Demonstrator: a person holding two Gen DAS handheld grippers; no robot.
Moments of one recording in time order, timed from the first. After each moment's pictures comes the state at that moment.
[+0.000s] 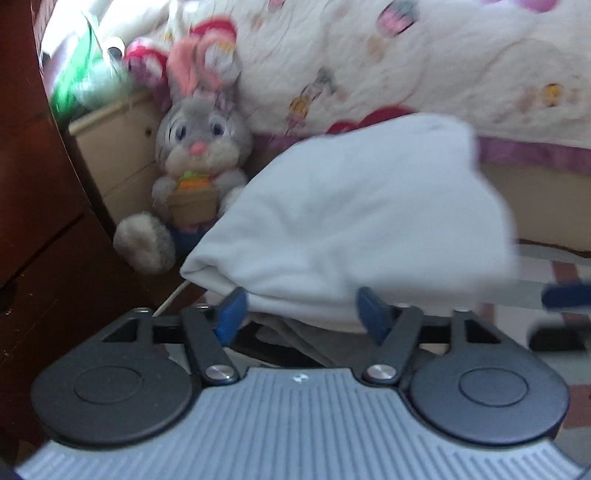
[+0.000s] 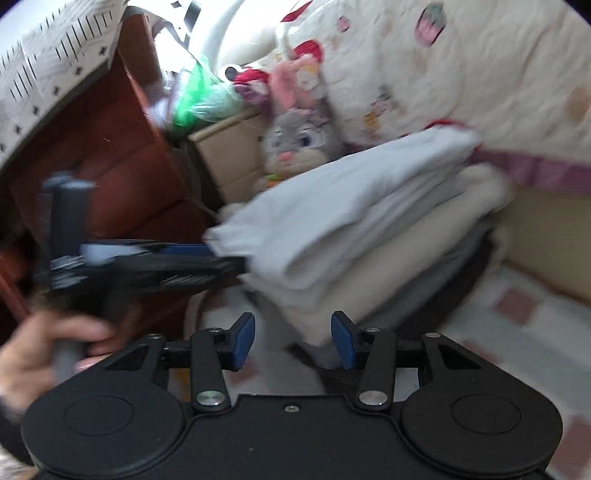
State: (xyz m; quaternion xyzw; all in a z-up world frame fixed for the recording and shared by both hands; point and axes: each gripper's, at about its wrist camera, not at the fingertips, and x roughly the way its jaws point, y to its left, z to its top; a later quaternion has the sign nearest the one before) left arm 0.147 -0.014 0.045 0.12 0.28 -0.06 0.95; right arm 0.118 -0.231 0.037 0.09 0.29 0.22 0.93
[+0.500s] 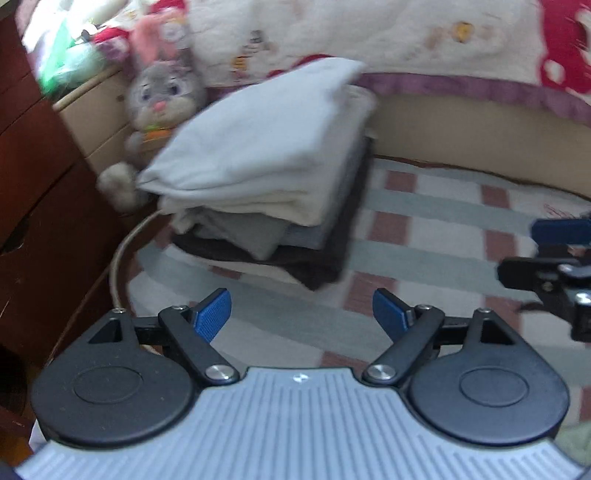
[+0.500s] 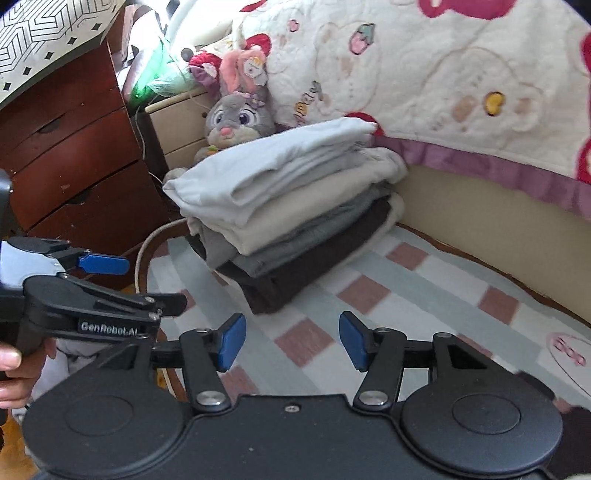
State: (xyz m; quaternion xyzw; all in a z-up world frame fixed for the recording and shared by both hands) left arm 0.026 -0.086 0.058 0.14 0.39 -0.10 0.90; right arm 0.002 -0.277 0.049 0.06 0.33 0.13 0.93
